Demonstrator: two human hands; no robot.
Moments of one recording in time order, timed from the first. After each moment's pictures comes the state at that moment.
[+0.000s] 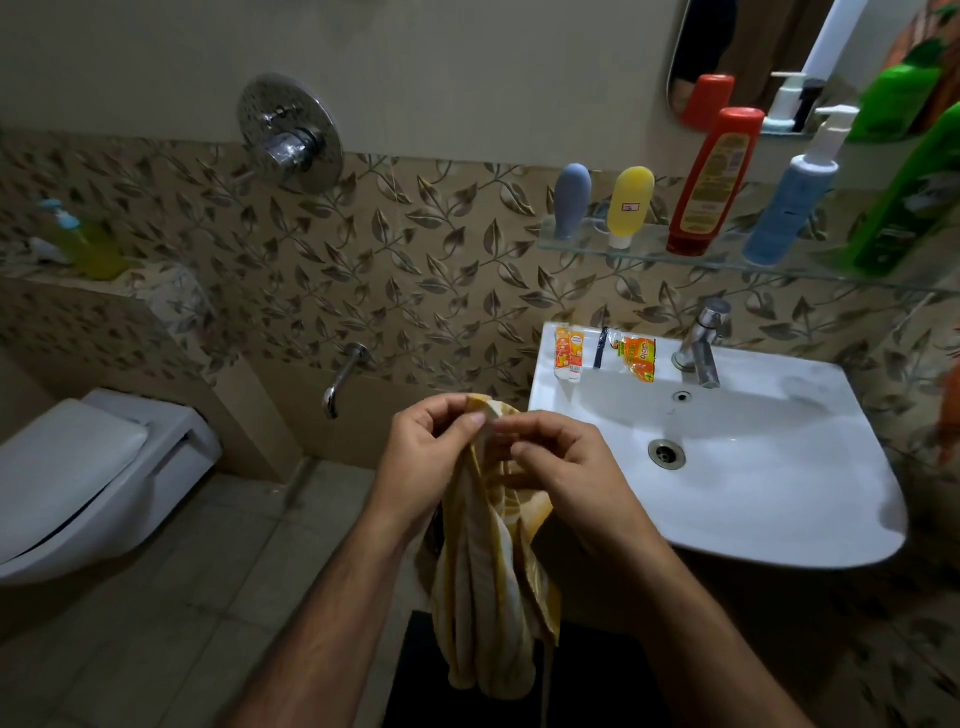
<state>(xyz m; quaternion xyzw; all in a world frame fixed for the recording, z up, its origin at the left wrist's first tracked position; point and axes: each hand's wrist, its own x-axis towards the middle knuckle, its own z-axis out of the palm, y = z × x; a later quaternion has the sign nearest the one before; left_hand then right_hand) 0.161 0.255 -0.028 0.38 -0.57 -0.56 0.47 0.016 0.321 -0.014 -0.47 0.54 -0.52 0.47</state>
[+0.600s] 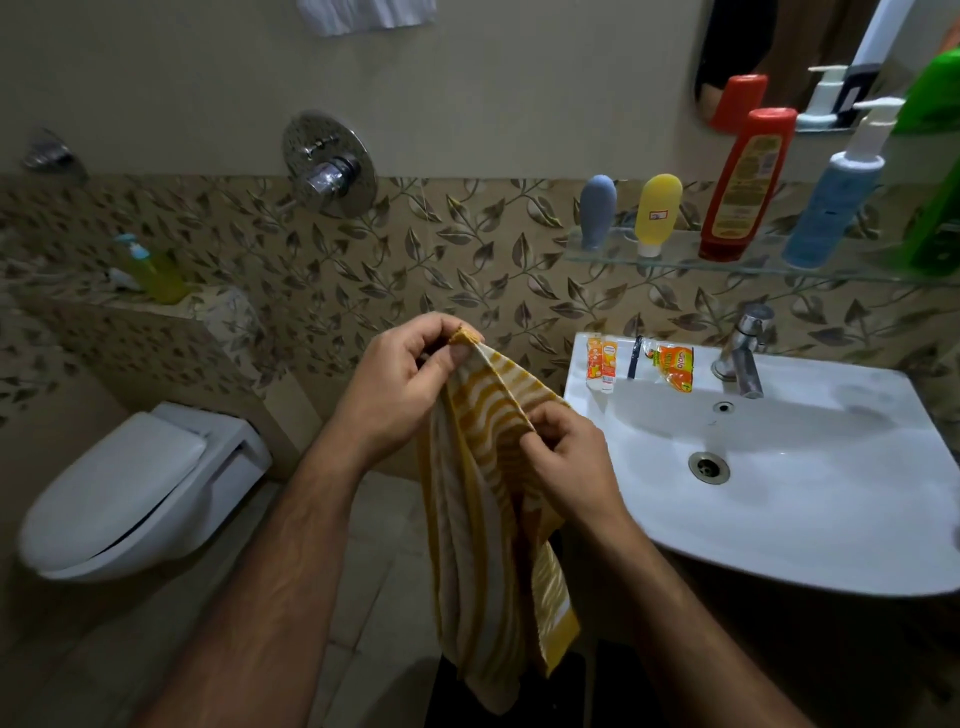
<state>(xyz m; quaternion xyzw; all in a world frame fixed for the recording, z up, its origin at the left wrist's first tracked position) 0.190 0.225 0.058 0.36 -0.78 -0.31 0.40 0.019 0.277 -0.049 -0.53 0.63 -0.50 0.29</state>
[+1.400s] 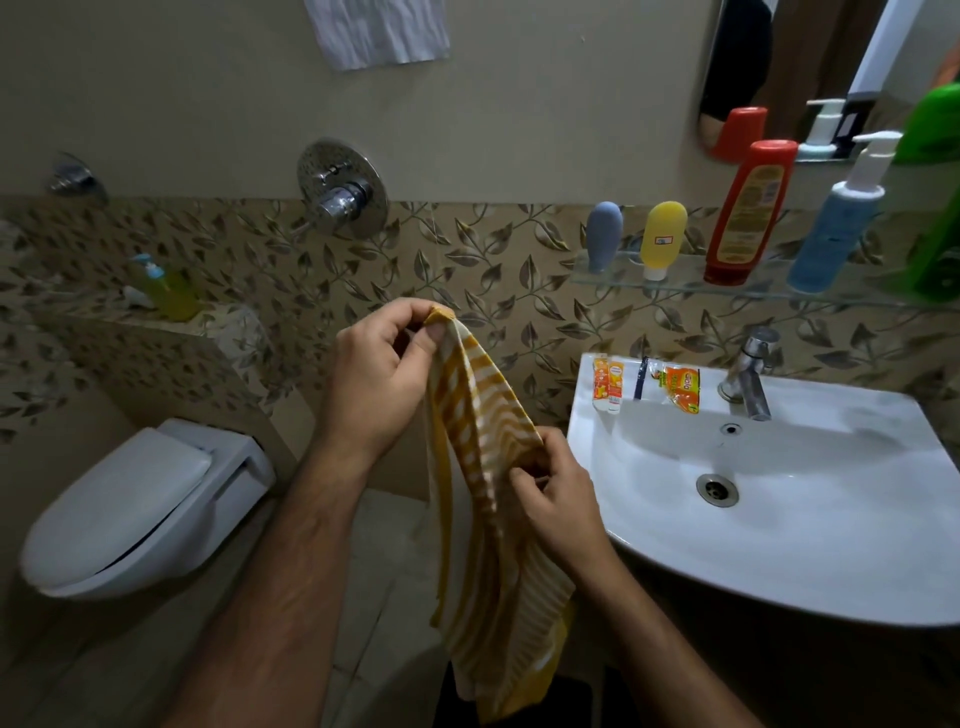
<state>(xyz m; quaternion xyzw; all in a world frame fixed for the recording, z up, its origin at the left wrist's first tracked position) 0.197 0.213 0.069 0.43 -0.74 -0.16 0.49 0.034 0.279 -0.070 -0.54 0.59 -0.51 0.31</state>
